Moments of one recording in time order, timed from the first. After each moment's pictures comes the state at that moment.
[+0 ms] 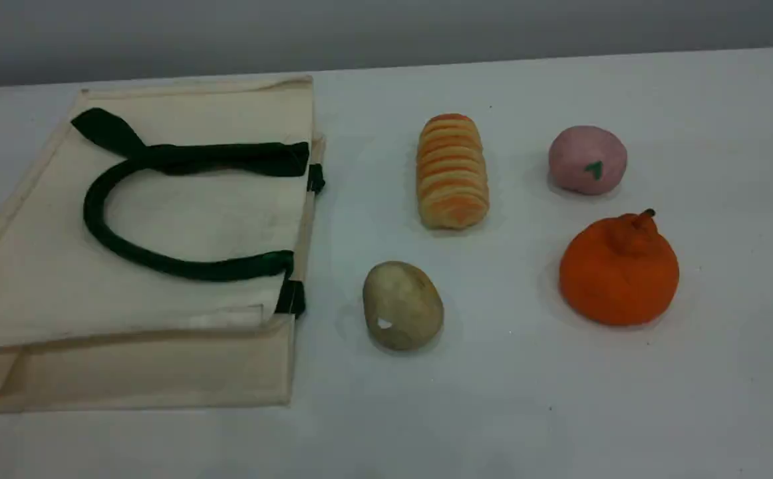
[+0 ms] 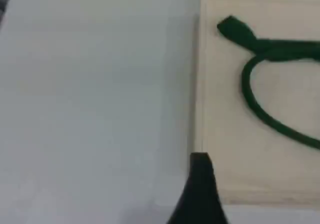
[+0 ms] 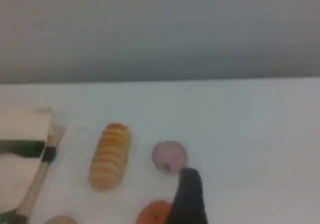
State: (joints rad) left arm -0.08 0.83 -0.88 0.18 0.93 -0.18; right arm 0.13 0.57 -0.81 0.06 0.81 0.08
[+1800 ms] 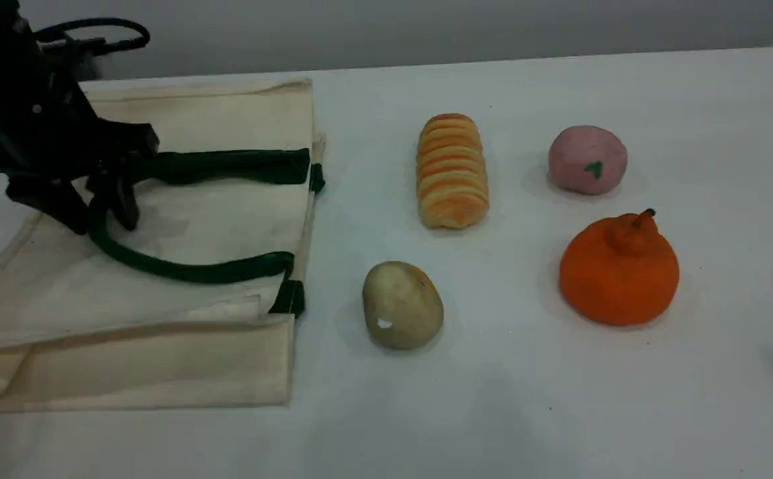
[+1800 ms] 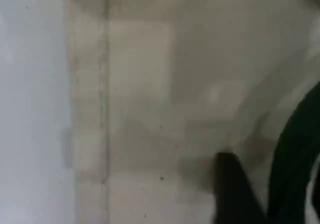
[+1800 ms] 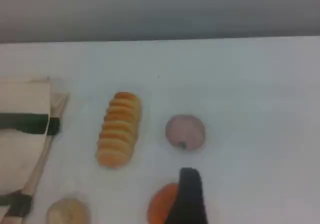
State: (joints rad) left arm -0.08 2.12 -1.24 -0.06 0.58 -0.09; right arm 0.13 0.81 -0.81 0.16 0.70 0.01
